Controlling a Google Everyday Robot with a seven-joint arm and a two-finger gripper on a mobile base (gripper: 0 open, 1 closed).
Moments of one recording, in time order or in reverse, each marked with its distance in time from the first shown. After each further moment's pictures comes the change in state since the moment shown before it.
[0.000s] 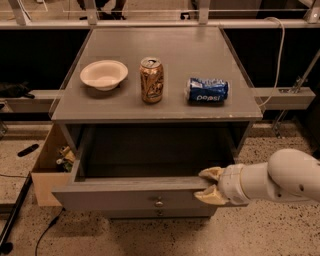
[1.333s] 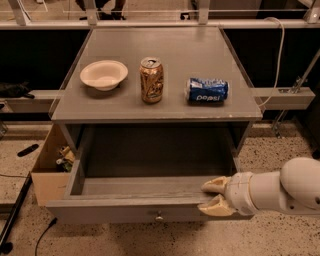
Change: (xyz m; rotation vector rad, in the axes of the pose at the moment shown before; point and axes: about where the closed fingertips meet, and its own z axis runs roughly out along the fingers) arm 0.002 0.026 -0.023 -0.002 -0.006 0.004
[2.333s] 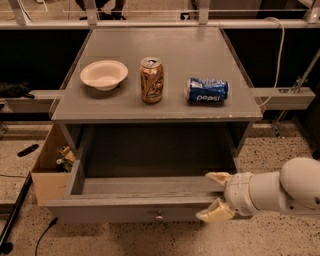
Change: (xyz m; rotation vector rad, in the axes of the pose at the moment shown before) arm 0.000 0.000 0.000 0.000 0.000 0.000
